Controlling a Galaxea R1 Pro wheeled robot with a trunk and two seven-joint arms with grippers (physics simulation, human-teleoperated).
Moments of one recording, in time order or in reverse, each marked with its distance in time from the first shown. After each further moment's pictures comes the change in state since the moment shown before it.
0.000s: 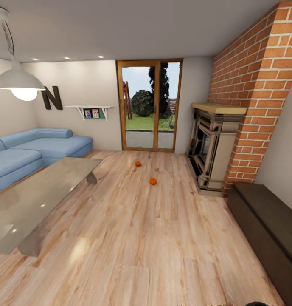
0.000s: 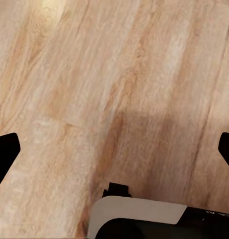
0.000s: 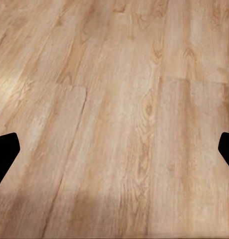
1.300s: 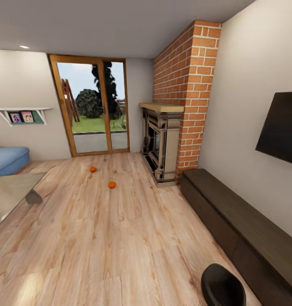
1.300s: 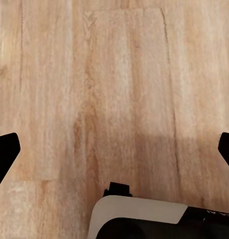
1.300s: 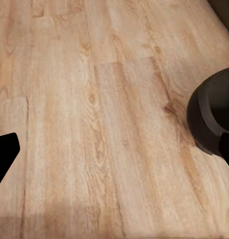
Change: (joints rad) left arm 0.000 0.002 -0.001 0.001 0.002 0.002 0.001; right arm 0.000 -0.001 0.000 0.000 0.001 0.000 -0.001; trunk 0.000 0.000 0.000
